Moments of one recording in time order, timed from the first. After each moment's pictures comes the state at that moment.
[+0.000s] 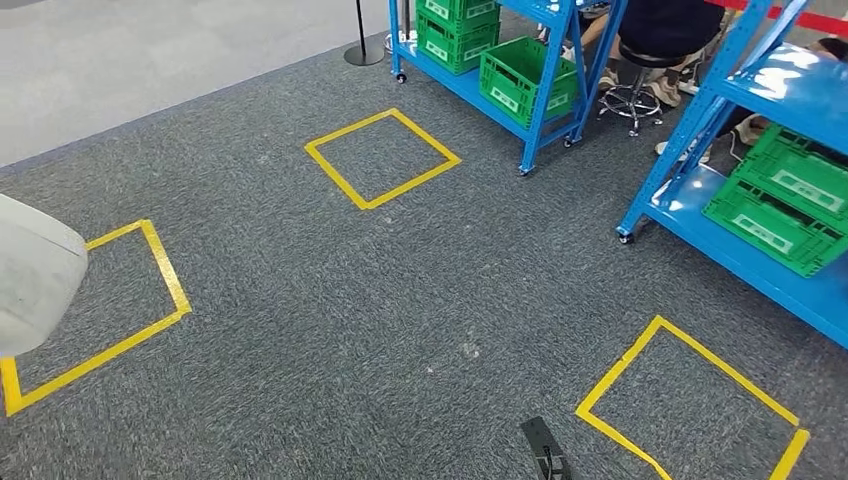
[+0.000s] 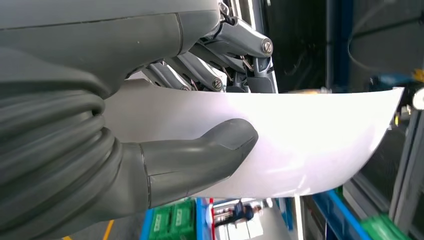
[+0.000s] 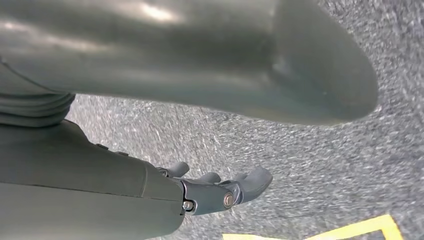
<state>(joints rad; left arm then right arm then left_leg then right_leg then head) -0.33 0.27 -0.25 -1.67 0.10 0.25 -0.57 -0.05 0.11 -0.84 -0.17 0.87 0.04 0.03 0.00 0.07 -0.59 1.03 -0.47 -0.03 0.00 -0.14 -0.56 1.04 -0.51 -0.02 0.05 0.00</state>
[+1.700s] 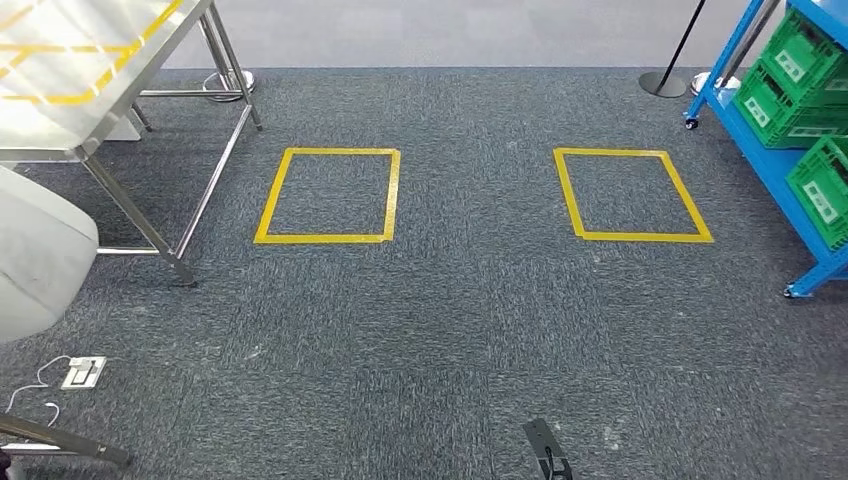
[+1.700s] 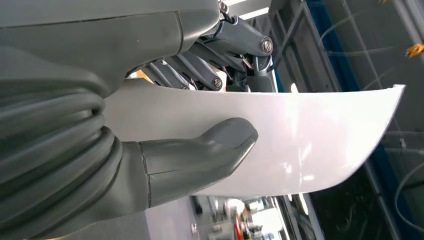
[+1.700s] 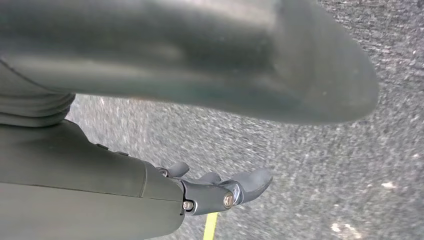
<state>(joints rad) -0.38 0.25 -0.26 -1.63 0.09 0.24 -0.55 -0.05 0.12 -0.85 -0.17 0.86 0.04 0.03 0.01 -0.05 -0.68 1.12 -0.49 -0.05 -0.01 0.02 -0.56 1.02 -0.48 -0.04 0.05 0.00</state>
